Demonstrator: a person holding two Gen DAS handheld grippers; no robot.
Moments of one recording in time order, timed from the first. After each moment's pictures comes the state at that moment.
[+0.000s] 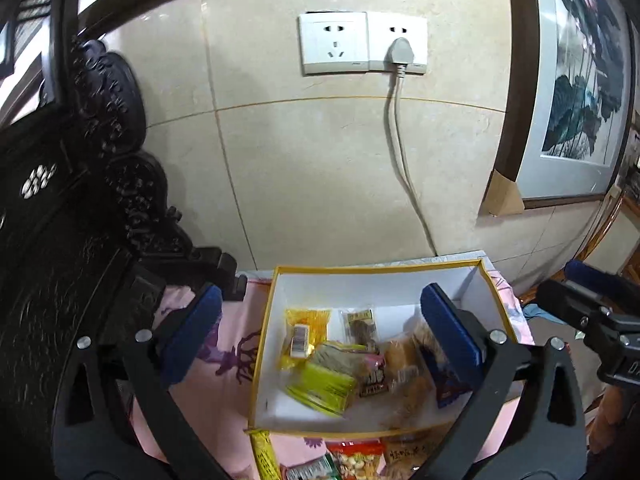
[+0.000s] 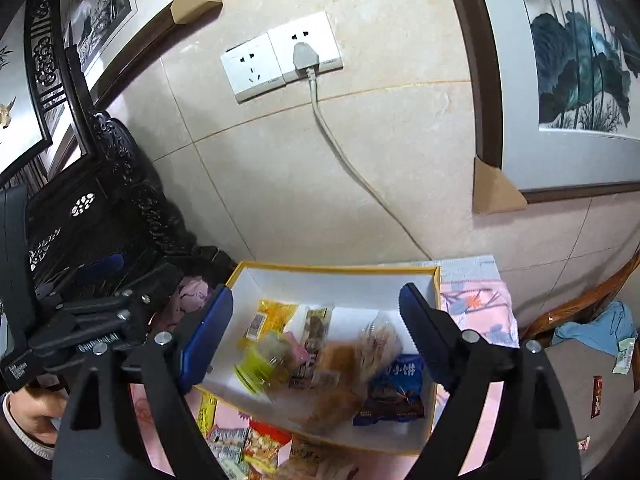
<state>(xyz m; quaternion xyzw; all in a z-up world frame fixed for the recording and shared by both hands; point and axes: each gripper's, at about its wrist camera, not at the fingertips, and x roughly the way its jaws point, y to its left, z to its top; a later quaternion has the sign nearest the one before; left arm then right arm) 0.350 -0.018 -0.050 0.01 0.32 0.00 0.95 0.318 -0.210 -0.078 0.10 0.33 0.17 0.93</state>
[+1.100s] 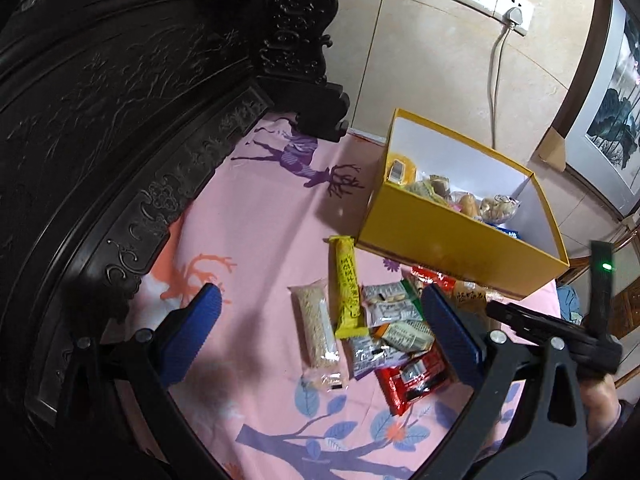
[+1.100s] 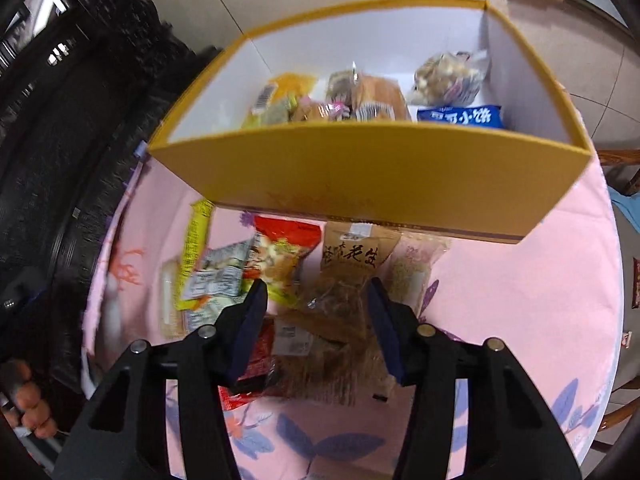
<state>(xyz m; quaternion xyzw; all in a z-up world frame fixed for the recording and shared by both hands) 0.161 0.105 -0.156 -0.12 0.42 0.09 0.90 0.250 -0.137 -0.260 0.07 0.55 0.17 0.82</state>
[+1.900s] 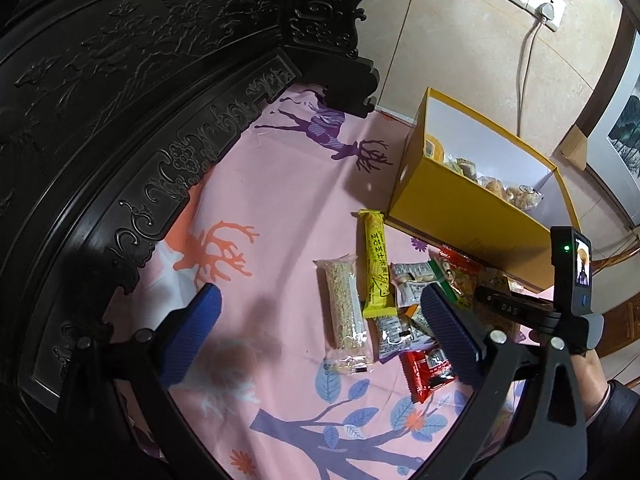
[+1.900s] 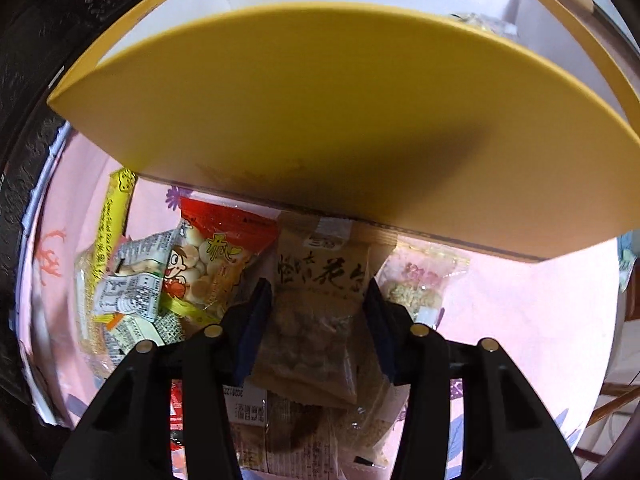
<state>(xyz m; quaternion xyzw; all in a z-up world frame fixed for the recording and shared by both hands) 0.155 0.125 -0.178 -0.14 0.45 0.12 0.88 0.285 -0.101 -0.310 -0.02 0.59 0.12 0.80</state>
